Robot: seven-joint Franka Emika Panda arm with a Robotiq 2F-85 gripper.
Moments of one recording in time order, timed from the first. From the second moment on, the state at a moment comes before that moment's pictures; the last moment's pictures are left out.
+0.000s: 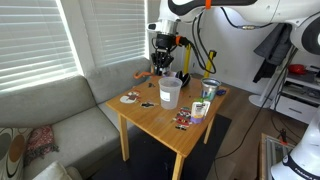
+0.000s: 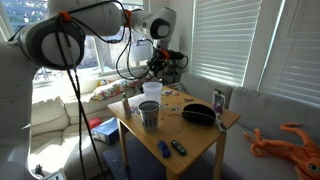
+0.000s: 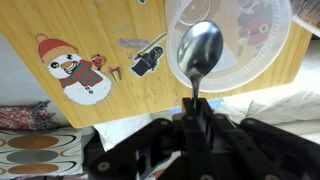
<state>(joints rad) -0.10 0.33 0.19 -1.31 0.25 1.65 -1.22</state>
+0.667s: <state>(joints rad) -0.10 0.31 0.18 -1.33 0.27 1.65 -1.25</state>
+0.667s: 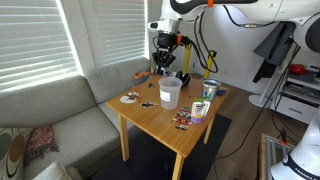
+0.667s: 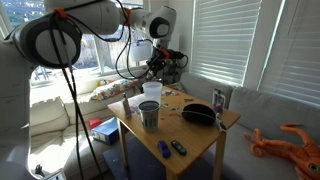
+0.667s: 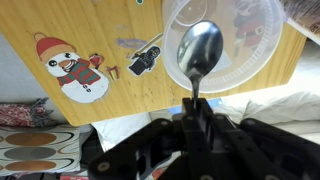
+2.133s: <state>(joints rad) -0.14 0.22 0.11 -1.54 0.55 1.66 -1.69</state>
